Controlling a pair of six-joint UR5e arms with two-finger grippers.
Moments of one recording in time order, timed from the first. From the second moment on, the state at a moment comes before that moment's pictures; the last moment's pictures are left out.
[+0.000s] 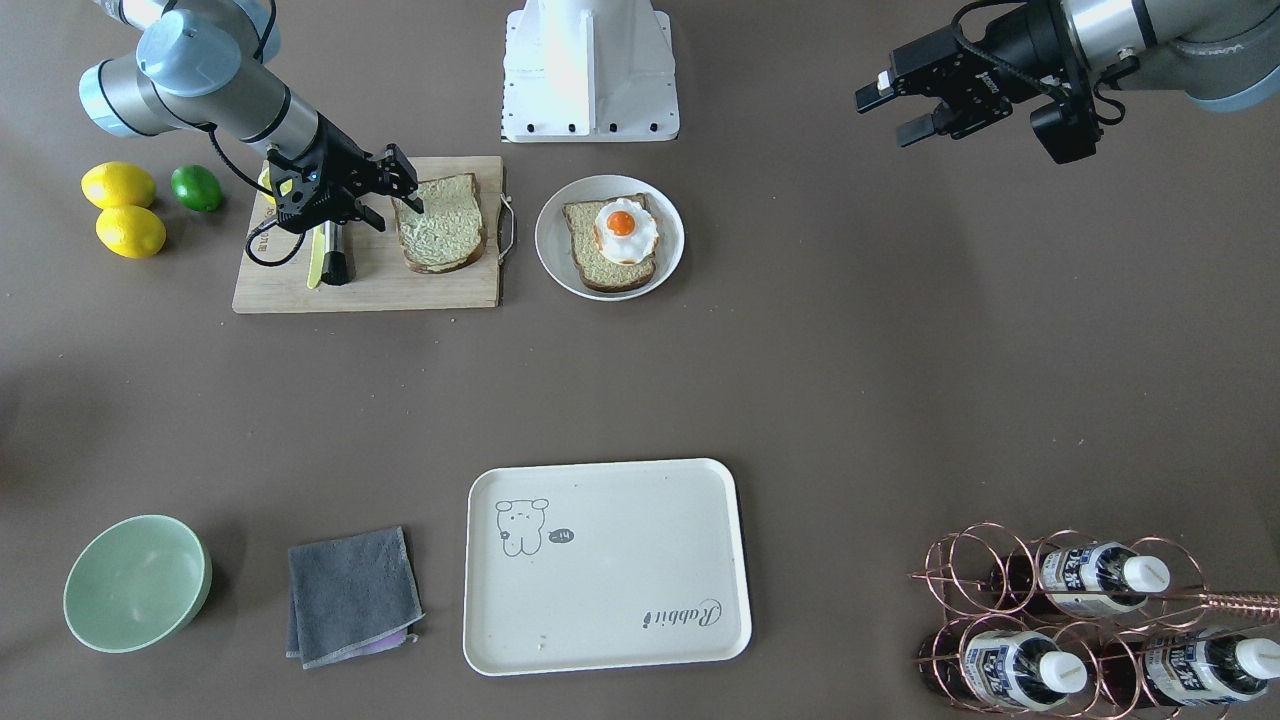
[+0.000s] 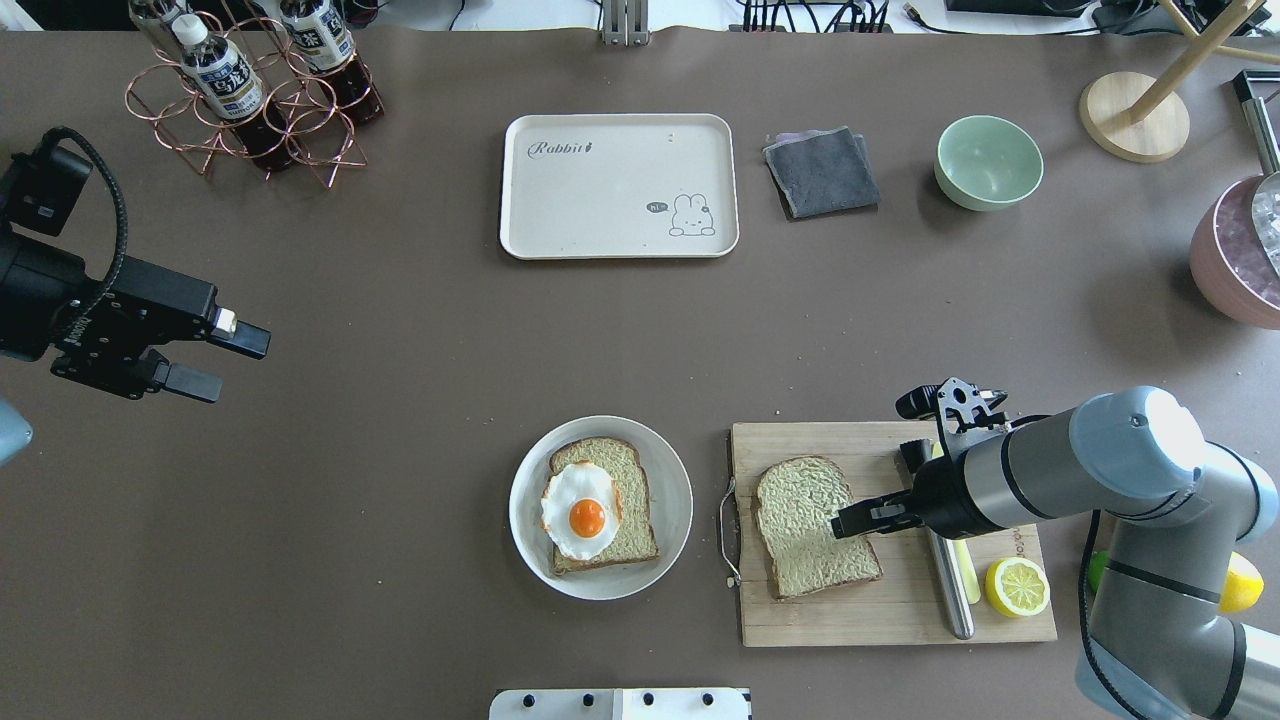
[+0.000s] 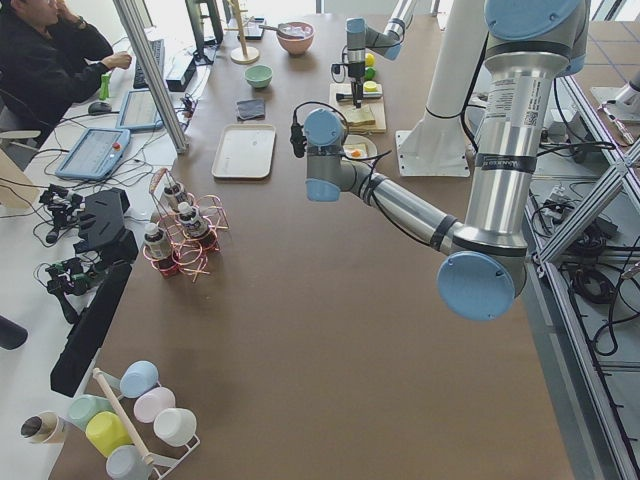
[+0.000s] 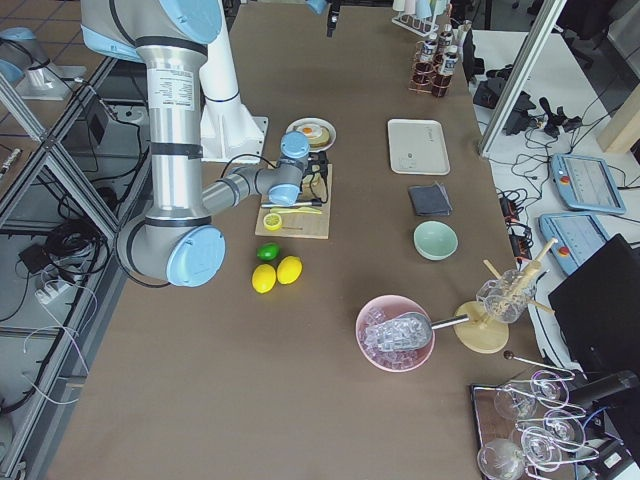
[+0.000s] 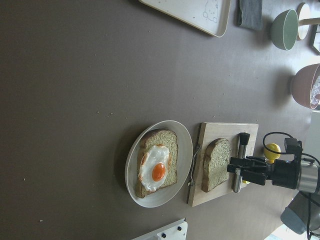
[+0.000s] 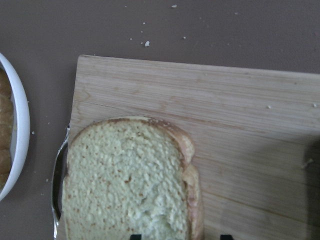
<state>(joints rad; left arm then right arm) -0.96 -1.68 -1.93 -2.68 -2.61 -1.71 0.45 -1.55 1.86 -0.75 2.03 1.22</state>
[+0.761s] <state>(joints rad) -0.96 -1.68 -1.93 -2.68 -2.61 -1.71 0.43 -1.55 1.87 -0.74 1.97 1.22</state>
